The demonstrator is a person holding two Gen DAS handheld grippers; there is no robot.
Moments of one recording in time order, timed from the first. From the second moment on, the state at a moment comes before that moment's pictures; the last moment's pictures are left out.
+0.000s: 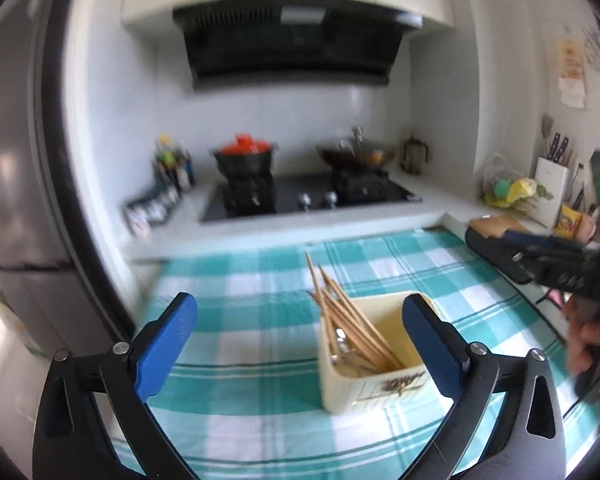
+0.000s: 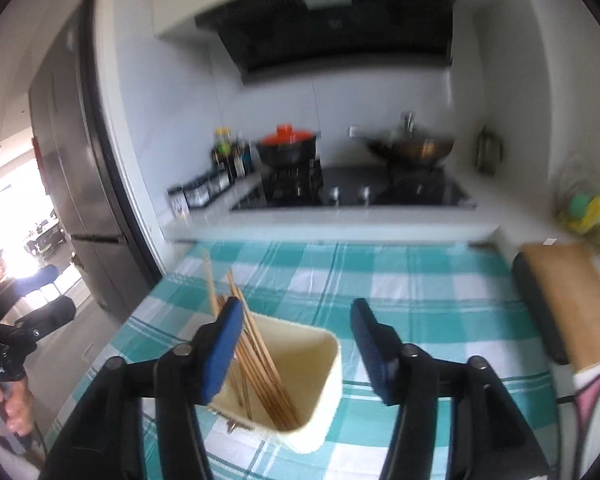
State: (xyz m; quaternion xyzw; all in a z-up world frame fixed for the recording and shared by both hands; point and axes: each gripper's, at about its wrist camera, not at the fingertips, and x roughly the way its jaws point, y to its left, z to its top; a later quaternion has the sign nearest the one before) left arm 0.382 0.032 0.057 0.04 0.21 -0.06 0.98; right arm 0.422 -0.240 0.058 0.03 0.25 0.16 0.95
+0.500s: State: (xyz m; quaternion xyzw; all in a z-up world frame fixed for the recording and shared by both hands) left arm 0.223 0.009 0.011 0.01 0.24 -0.02 0.97; right arm 0.221 -0.227 0.034 -0.01 0.20 0.15 0.97
